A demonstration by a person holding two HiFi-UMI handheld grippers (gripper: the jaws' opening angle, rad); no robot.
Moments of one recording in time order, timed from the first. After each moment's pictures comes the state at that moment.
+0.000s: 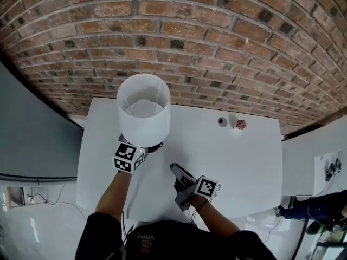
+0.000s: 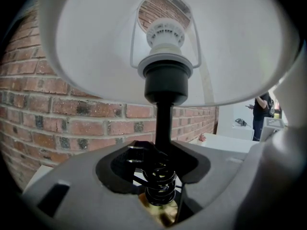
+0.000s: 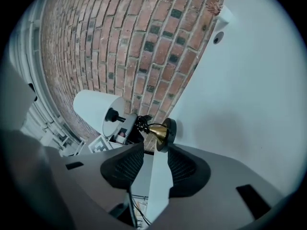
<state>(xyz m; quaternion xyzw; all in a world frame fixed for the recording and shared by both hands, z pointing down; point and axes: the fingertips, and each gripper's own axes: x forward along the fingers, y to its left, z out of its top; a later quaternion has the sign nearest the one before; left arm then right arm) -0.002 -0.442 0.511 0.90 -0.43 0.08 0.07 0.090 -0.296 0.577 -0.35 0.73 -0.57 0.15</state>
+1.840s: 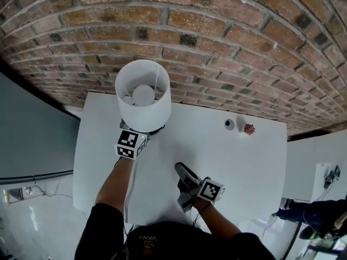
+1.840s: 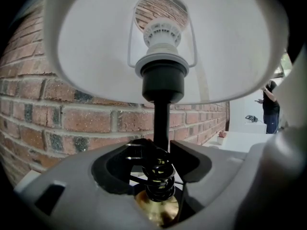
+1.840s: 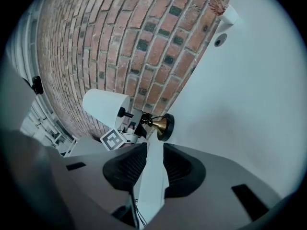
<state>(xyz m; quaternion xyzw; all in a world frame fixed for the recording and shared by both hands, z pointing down) -0.009 -0.532 0.557 0.88 -0.46 0.06 0.05 0.104 -0.335 0.601 -0.38 0.73 -0.56 0.12</state>
